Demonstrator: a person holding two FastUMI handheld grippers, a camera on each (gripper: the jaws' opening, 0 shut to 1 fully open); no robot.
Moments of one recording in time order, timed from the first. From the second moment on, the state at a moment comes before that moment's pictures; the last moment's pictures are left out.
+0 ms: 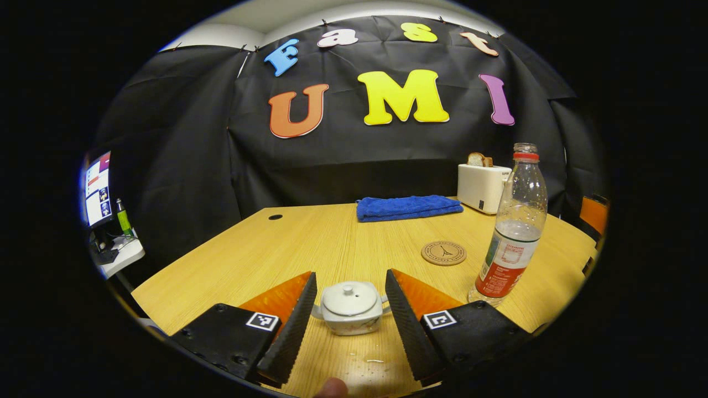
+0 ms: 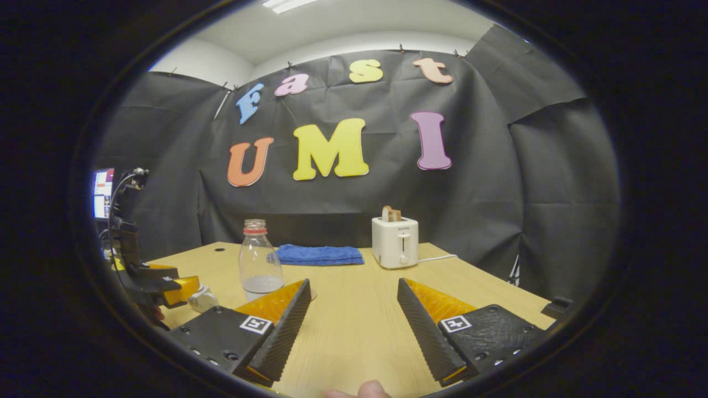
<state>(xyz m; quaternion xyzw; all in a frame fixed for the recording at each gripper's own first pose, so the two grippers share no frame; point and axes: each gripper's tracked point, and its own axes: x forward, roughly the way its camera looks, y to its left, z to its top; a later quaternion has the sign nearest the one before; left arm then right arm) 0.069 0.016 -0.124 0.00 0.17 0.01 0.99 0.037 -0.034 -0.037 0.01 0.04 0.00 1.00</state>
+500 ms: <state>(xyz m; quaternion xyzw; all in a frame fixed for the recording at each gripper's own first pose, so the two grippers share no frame) 0.081 0.019 -0.134 0.00 0.20 0.01 0.98 0.045 -0.021 -0.044 0.01 0.05 0.02 1.00</state>
